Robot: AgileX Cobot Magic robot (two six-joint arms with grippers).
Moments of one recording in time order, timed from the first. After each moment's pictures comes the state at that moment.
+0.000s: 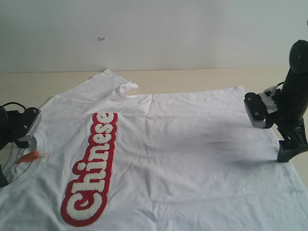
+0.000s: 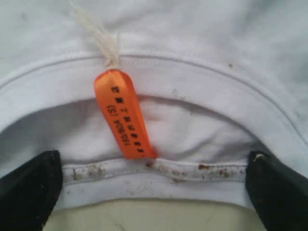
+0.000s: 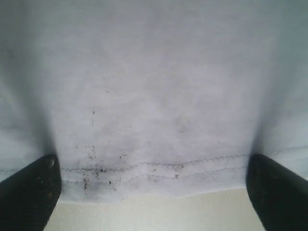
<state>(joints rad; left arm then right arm) 0.00 2.00 -1.13 -0.11 0.81 1.71 -0.14 2.11 -1.34 -0.01 0.89 -1.52</state>
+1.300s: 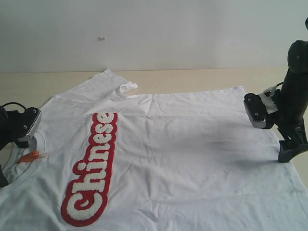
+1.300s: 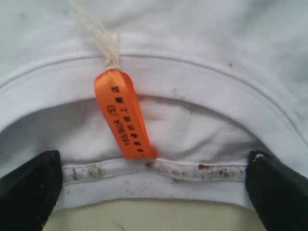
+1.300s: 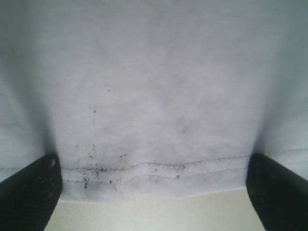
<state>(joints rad) 0.00 2.00 -1.13 -0.11 0.81 1.71 -0.14 2.12 -1.35 -0.03 0.91 -1.51</state>
